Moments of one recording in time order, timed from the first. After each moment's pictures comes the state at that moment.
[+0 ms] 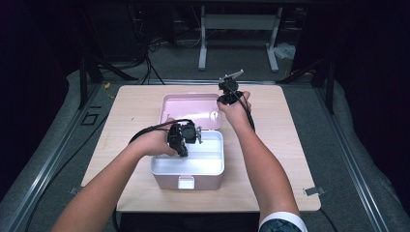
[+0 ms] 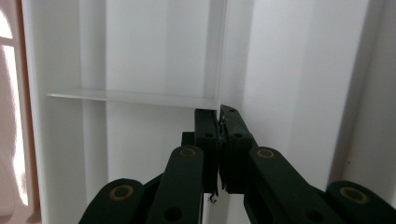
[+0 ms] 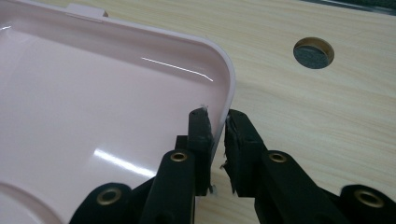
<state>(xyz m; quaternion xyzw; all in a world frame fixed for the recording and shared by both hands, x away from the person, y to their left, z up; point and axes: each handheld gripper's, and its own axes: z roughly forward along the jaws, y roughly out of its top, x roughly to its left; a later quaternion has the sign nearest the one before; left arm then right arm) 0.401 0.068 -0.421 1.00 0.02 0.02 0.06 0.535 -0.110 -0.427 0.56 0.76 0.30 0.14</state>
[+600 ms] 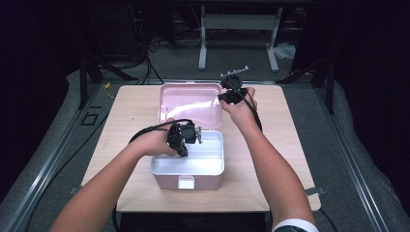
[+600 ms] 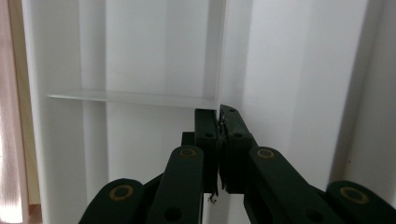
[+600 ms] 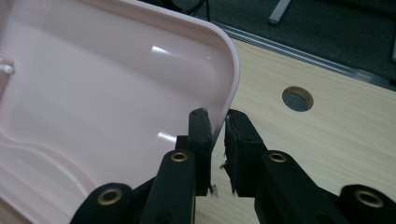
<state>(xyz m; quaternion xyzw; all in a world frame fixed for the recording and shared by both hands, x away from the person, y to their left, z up) 0.401 0.069 -0.421 1.00 0.02 0.03 0.07 0.502 -0.117 -0.390 0.49 0.77 0.35 0.20</state>
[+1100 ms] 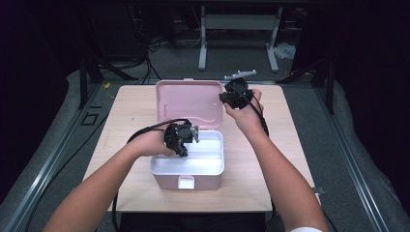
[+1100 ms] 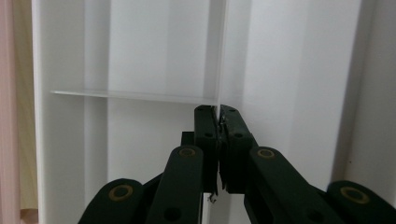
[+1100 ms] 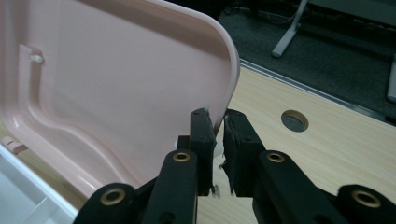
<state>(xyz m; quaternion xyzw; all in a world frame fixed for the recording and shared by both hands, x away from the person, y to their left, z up) 0.400 0.078 -0.421 0.99 0.02 0.03 0.10 0.463 -0.125 -0.370 0.44 0.77 0.39 0.24</state>
